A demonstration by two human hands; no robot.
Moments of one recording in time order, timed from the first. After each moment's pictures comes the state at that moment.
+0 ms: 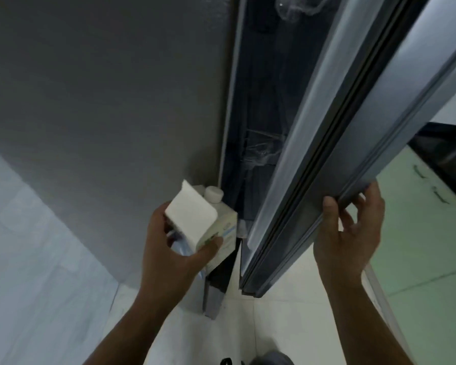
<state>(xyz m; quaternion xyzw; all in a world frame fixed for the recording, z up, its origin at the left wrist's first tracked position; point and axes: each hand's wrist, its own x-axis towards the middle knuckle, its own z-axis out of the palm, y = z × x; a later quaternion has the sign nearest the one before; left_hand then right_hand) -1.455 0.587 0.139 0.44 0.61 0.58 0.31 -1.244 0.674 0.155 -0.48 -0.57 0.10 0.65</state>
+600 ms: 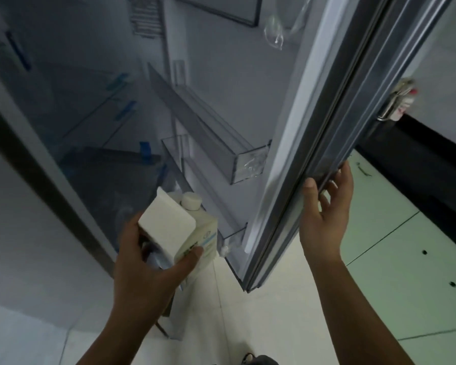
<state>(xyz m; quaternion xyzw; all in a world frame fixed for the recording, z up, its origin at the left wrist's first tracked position) -1.321 0.638 0.164 0.47 0.59 0.55 0.36 -1.097 0.718 0.171 -0.55 -0.48 0.17 0.66</state>
